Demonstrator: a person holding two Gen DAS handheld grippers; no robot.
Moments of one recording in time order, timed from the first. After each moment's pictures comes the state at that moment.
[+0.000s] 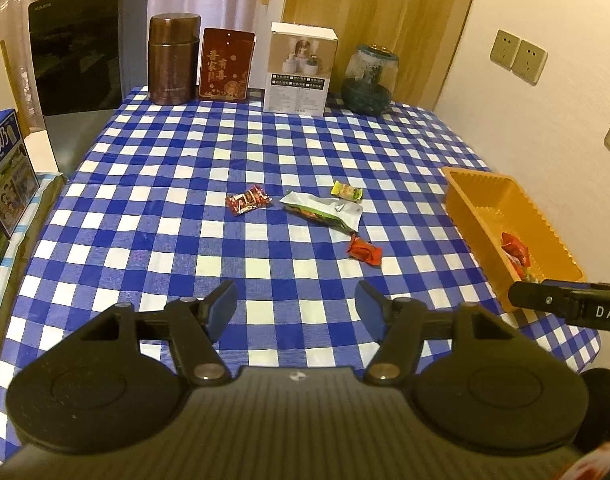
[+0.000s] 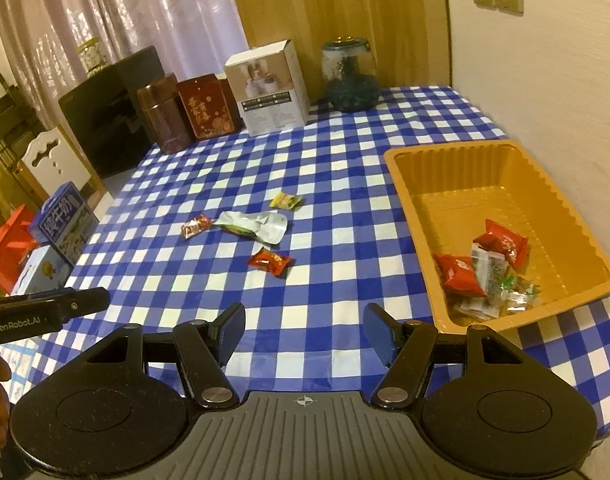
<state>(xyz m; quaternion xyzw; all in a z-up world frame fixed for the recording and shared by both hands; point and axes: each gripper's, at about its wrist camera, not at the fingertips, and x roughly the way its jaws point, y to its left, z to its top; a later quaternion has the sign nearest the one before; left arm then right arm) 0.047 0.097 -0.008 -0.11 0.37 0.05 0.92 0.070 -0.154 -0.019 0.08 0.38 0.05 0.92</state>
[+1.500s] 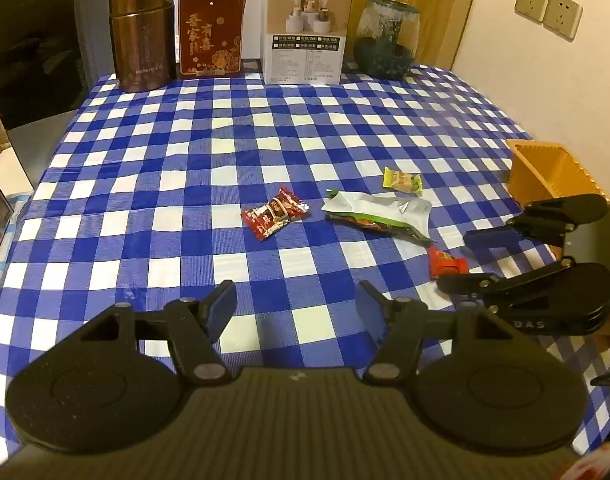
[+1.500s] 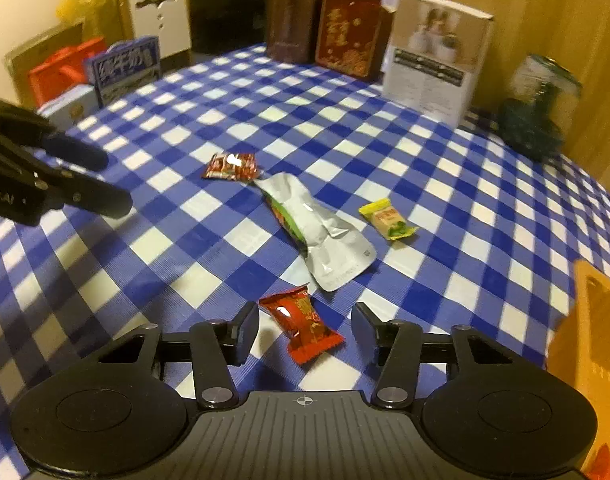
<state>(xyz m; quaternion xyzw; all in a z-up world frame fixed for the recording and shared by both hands) 0.158 0.153 -0.076 -0.06 0.41 0.01 0.91 0.233 -0.090 -0.136 -0.17 0.40 0.23 0.87</state>
